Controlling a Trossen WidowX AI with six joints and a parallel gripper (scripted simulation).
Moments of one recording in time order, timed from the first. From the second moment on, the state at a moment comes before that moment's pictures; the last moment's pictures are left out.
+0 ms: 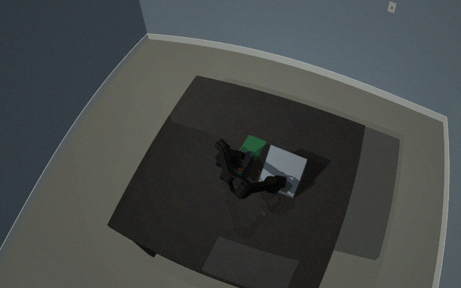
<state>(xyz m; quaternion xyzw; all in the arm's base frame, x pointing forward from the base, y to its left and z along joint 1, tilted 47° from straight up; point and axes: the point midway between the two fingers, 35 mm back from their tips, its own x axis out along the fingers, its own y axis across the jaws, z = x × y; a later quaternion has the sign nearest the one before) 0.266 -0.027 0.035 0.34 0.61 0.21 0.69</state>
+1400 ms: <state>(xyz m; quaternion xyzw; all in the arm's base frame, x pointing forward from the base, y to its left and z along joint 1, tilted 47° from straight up) 0.253 -0.082 0.092 0.34 0.61 0.21 0.68</state>
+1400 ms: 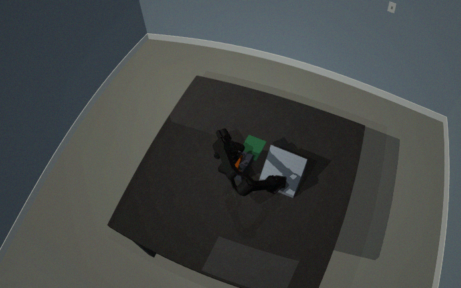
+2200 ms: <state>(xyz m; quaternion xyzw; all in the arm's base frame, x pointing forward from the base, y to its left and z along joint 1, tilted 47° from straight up) 0.248 -0.101 0.107 0.34 0.61 0.20 0.69</state>
